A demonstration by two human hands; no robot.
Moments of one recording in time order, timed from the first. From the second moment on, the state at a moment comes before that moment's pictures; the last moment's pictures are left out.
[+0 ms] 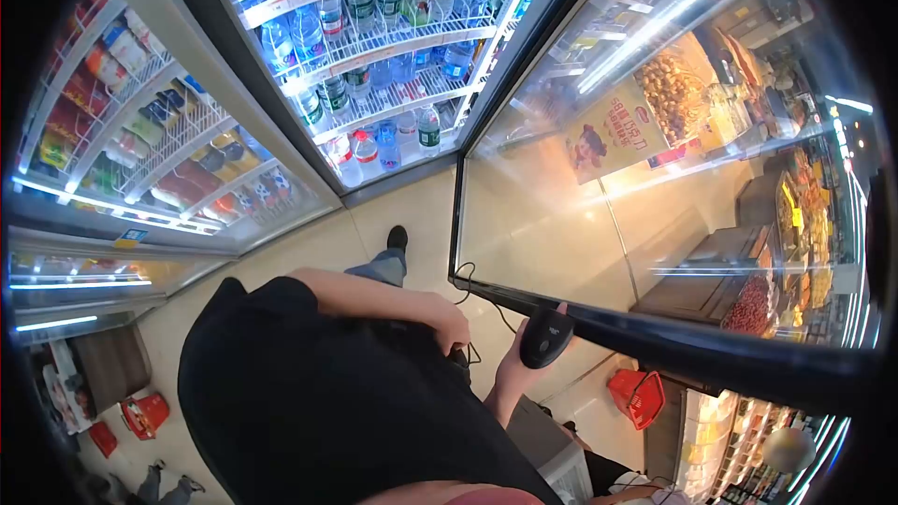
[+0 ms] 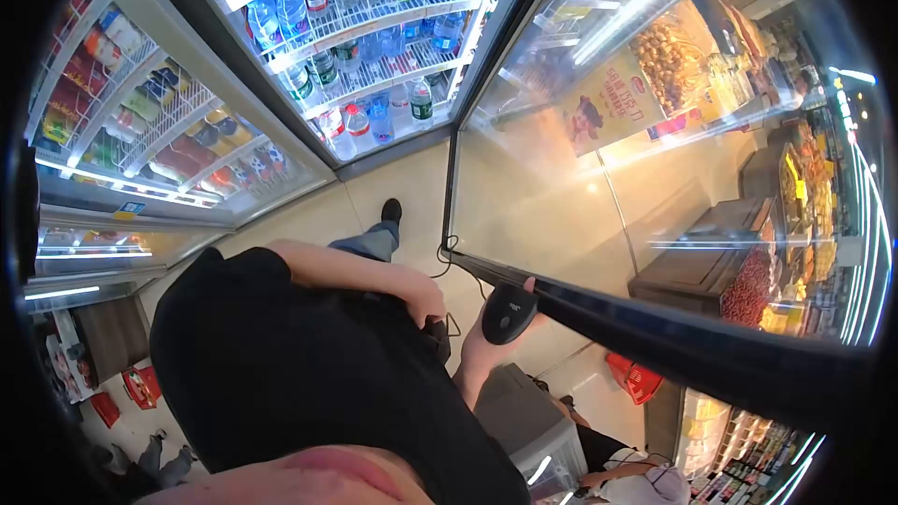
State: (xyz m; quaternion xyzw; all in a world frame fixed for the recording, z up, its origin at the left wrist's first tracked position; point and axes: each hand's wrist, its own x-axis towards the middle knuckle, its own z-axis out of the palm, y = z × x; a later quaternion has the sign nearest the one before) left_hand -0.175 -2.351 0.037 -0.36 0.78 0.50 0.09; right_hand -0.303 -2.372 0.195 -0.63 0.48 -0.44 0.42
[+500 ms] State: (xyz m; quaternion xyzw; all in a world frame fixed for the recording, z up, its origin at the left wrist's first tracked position) left_hand -0.075 -2.466 0.027 -0.20 0.80 0.56 -0.04; right_hand -0.277 -2.452 0.153 -0.57 0.68 -0.44 0.17
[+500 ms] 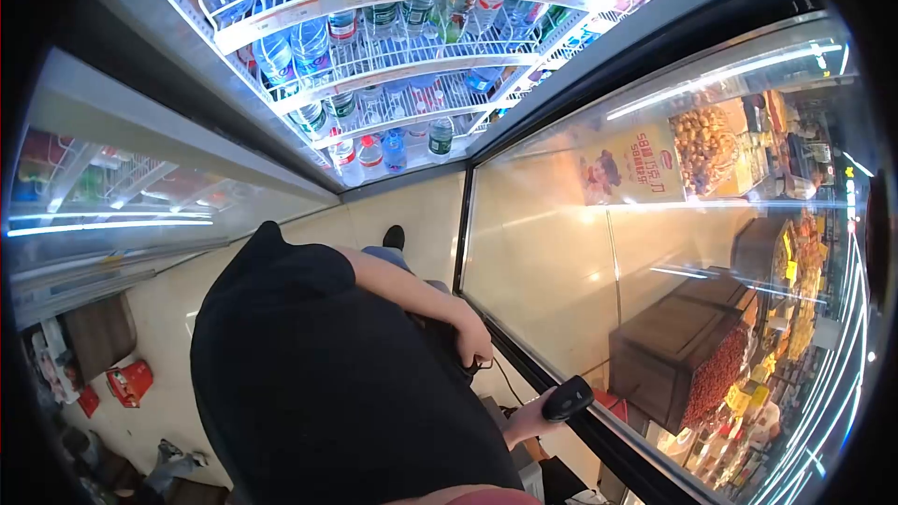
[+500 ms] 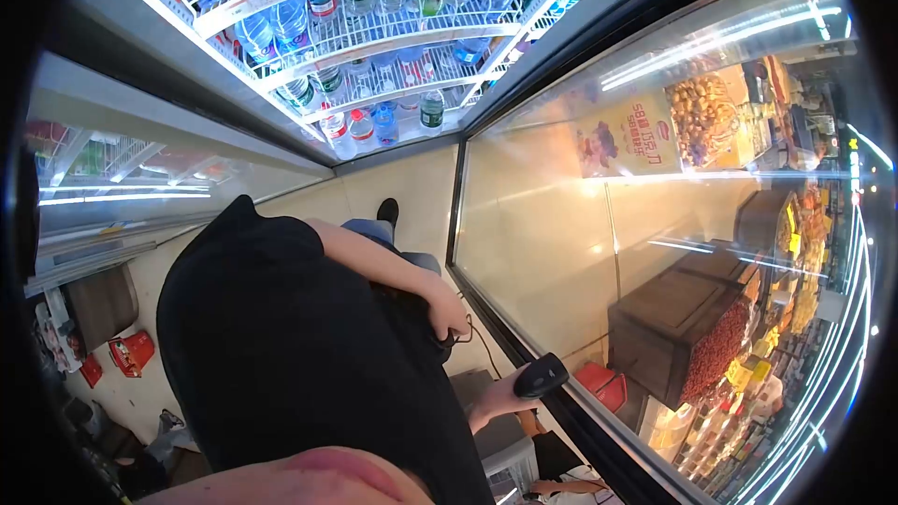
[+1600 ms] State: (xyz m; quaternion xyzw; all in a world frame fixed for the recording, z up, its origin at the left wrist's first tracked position) left_hand 0.309 -2.602 0.087 -0.79 0.40 -0.03 -0.46; right_hand -0.214 -2.458 0.069 -0.68 0.61 -0.11 0.39
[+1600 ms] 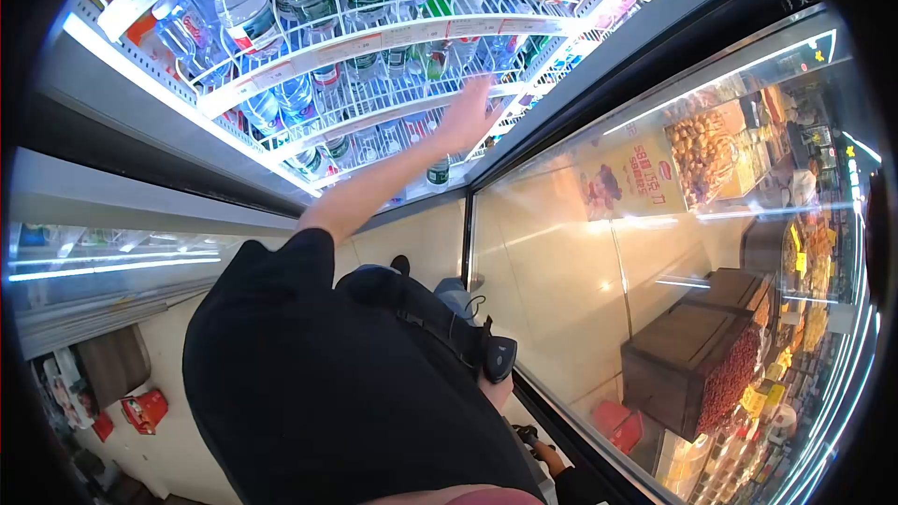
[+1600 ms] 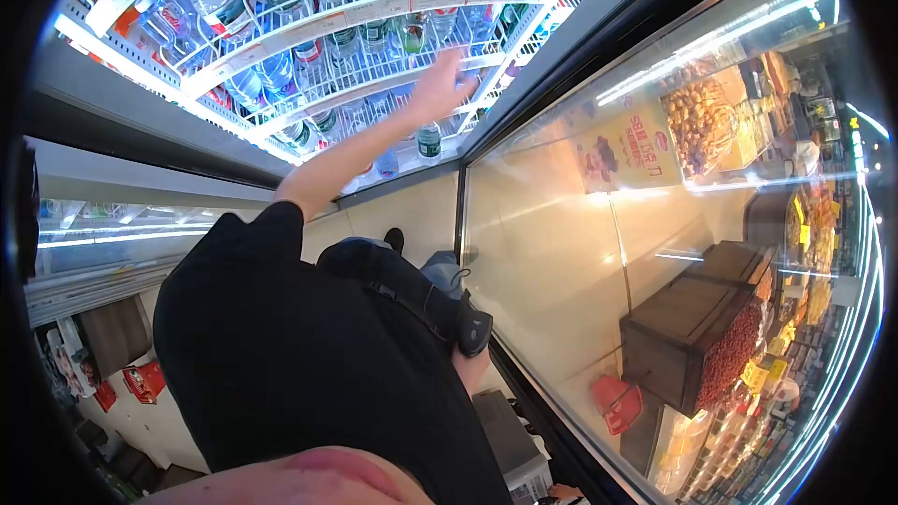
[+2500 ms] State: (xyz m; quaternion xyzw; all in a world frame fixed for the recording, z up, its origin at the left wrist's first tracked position) left_hand 0.445 -2.690 0.155 -0.88 0.29 -0.13 -0.35; right_hand -0.188 -2.490 0.111 -0.72 0.55 -0.12 0.40
